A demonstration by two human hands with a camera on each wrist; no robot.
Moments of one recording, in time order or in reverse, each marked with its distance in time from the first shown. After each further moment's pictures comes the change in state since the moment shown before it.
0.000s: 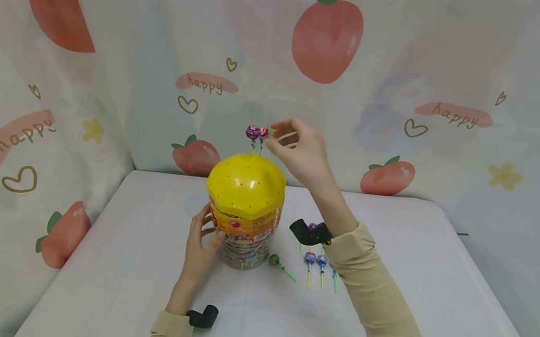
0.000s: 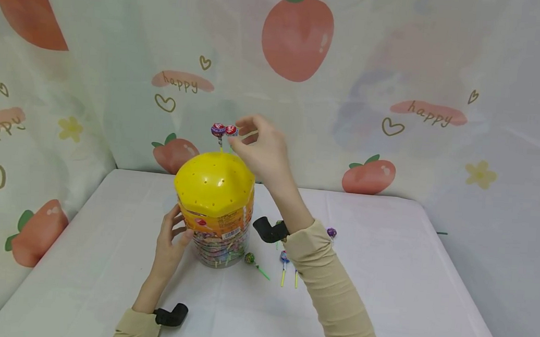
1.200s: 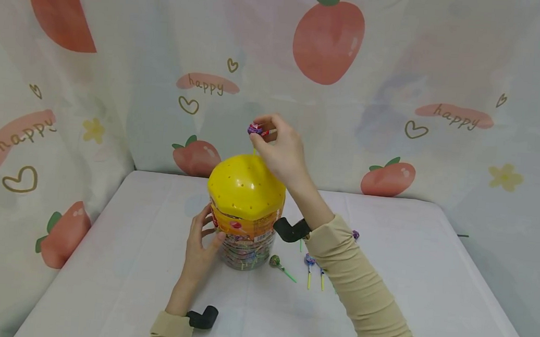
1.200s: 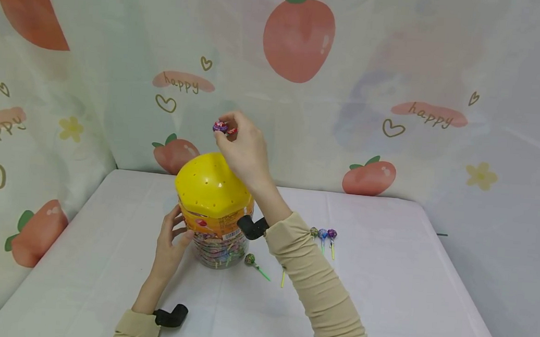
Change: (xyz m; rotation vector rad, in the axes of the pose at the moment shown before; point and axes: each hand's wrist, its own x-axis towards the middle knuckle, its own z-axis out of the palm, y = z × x) left_hand 0.000 -0.013 -0.002 -0.013 -0.014 0.007; right_hand 0.012 -0.009 0.032 0.009 0.007 -0.014
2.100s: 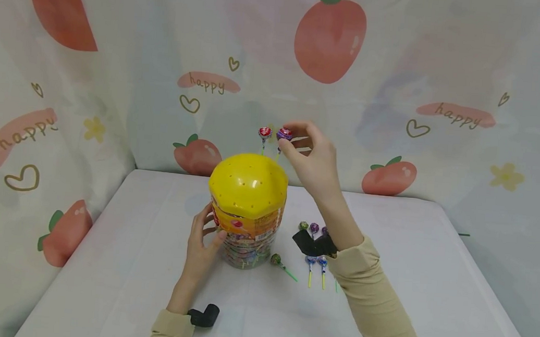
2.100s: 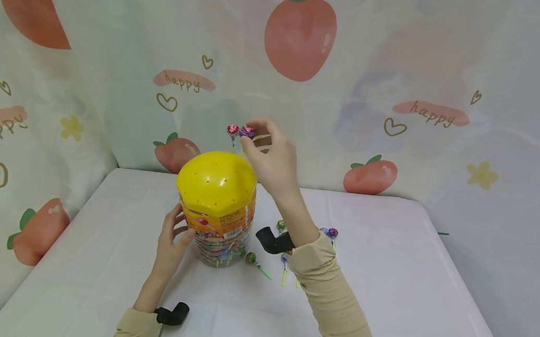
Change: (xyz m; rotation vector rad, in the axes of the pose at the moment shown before) left_hand 0.001 -0.001 -0.001 -0.008 -0.007 0.031; right_hand -0.027 0.016 -0.035 0.102 0.098 -0.054
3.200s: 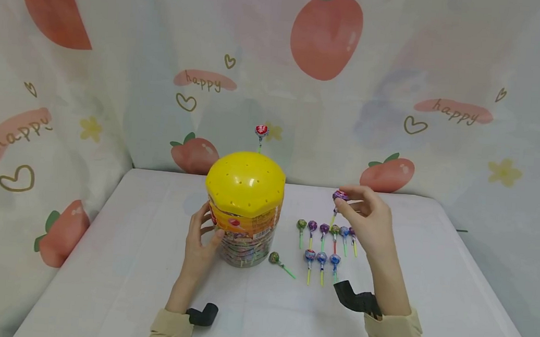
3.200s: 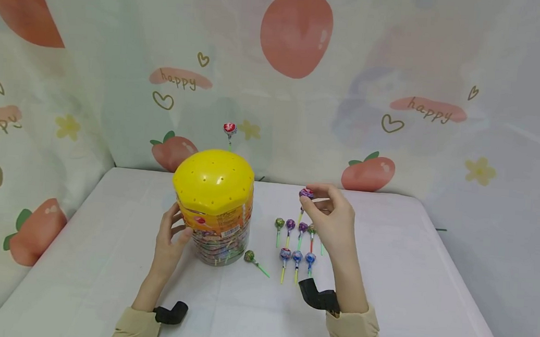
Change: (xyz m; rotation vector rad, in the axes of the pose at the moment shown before) left_hand -0.001 0.004 0.002 0.012 0.020 -0.035; right_hand -0.093 0.070 -0.073 -0.043 0.048 0.291
